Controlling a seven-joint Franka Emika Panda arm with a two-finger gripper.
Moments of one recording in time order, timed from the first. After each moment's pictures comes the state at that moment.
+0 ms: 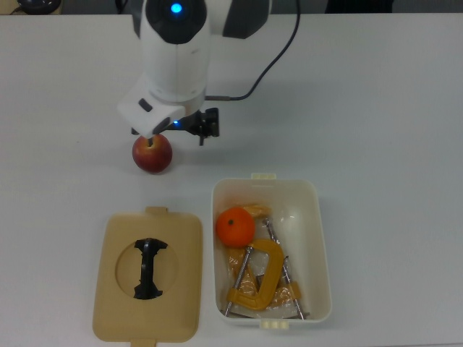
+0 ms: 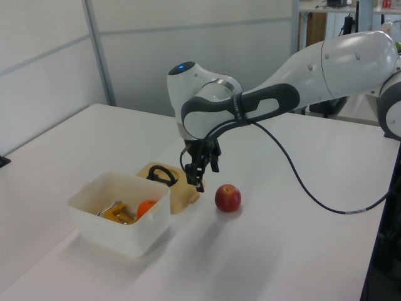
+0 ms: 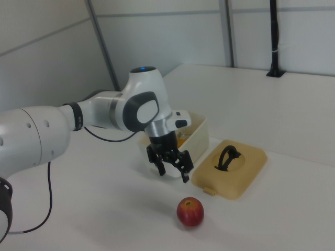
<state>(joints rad) 0.00 0.38 0.02 -1.56 -0.12 1.87 0.04</state>
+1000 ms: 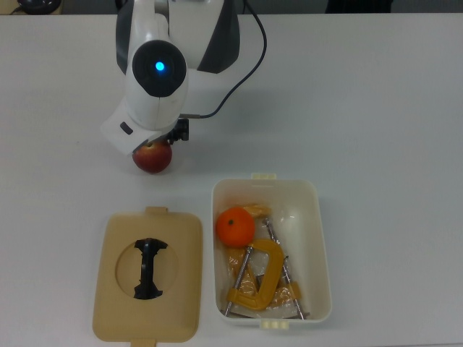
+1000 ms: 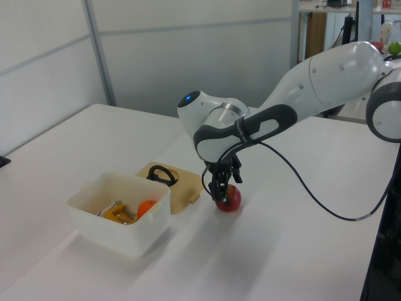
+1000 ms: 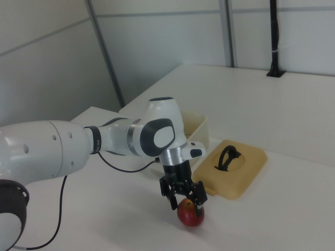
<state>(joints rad) -0.05 0.44 0.02 -1.66 -0.24 1.87 0.03</state>
